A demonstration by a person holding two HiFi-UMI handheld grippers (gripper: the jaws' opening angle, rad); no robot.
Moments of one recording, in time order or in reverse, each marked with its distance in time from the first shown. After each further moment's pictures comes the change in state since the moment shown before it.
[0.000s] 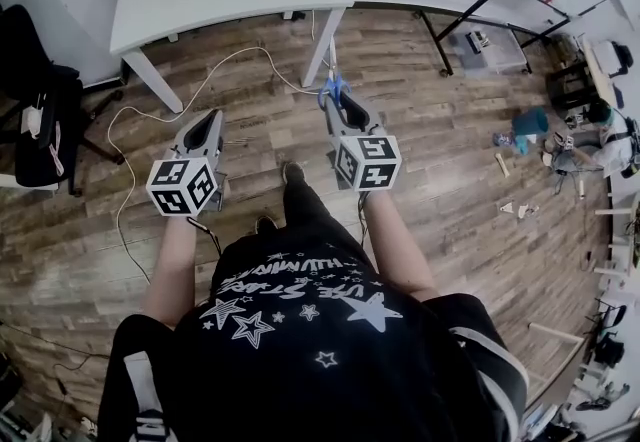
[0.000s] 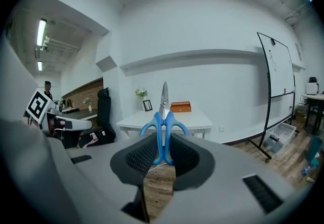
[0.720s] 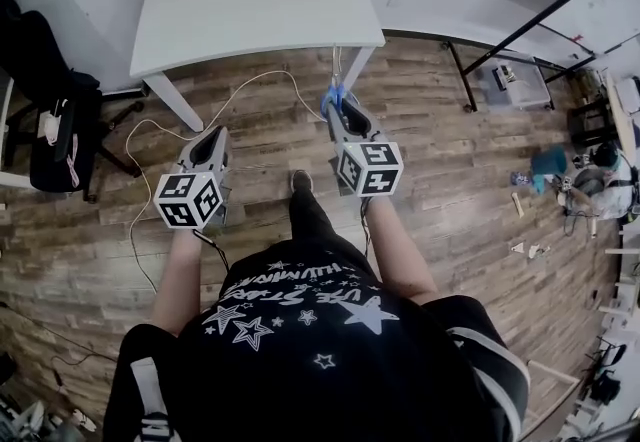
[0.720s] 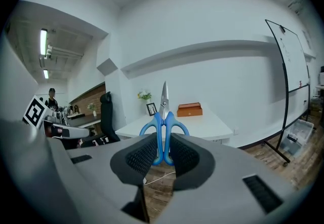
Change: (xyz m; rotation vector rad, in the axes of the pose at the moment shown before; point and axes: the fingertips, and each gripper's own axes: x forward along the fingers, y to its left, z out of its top) left arm 0.074 0.083 0.044 -0.002 0.004 0.104; right arm 0.144 -0.011 0.051 0.024 -0.024 0.109
